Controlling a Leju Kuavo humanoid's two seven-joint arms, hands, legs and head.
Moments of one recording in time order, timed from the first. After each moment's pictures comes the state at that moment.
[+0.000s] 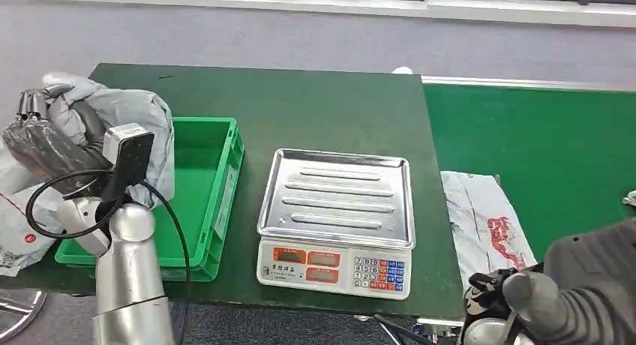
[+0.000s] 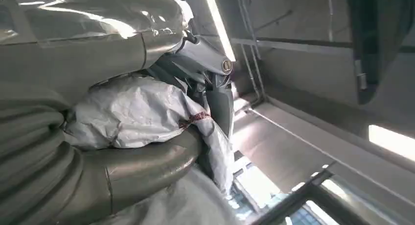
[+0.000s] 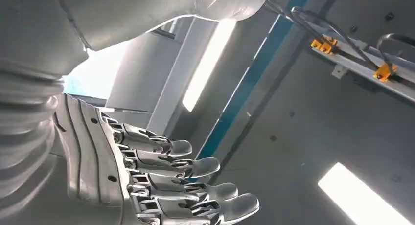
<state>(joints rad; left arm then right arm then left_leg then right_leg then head) -0.47 -0.35 0.35 -1.57 -1.14 0.70 -0.46 -0.09 0.31 0.27 -2.22 0.78 -0.70 -0.70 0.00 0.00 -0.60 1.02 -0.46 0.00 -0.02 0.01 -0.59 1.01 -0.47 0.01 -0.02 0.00</state>
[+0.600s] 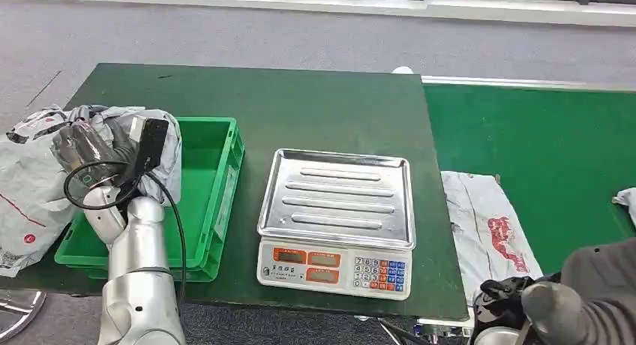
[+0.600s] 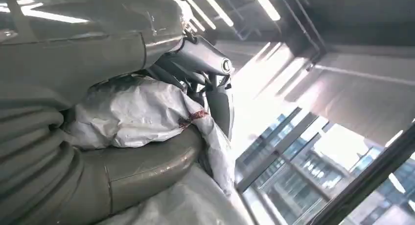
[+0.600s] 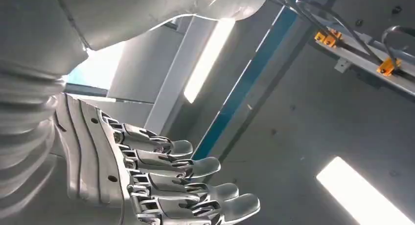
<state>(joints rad) -0.63 -0.35 0.63 -1.19 -1.38 0.70 -0.39 -0.07 0.31 0.25 -2.27 0.79 -0.70 -0.69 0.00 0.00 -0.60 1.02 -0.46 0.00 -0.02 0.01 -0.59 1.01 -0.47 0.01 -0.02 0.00</state>
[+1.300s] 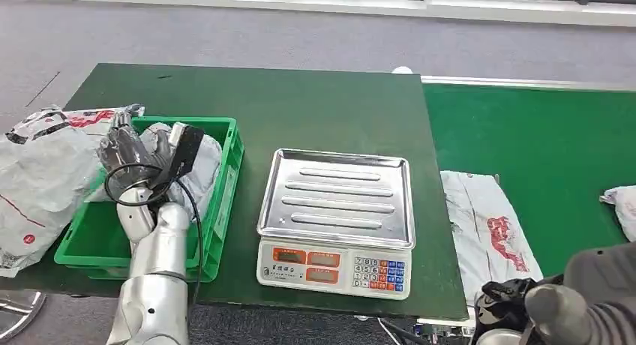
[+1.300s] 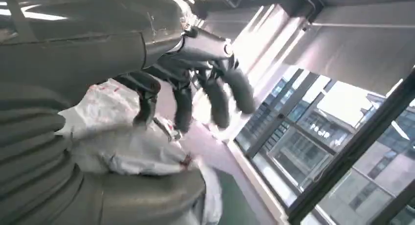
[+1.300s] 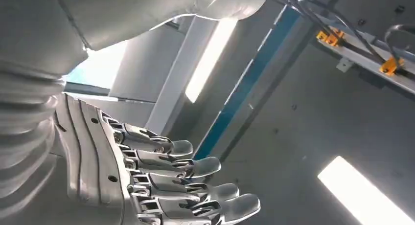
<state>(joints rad) -0.62 -0.35 0.54 -1.06 -1.43 0.70 -0.28 -0.05 0.31 0.25 -2.27 0.79 -0.70 -0.69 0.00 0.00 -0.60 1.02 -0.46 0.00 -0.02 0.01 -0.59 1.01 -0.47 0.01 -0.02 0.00</state>
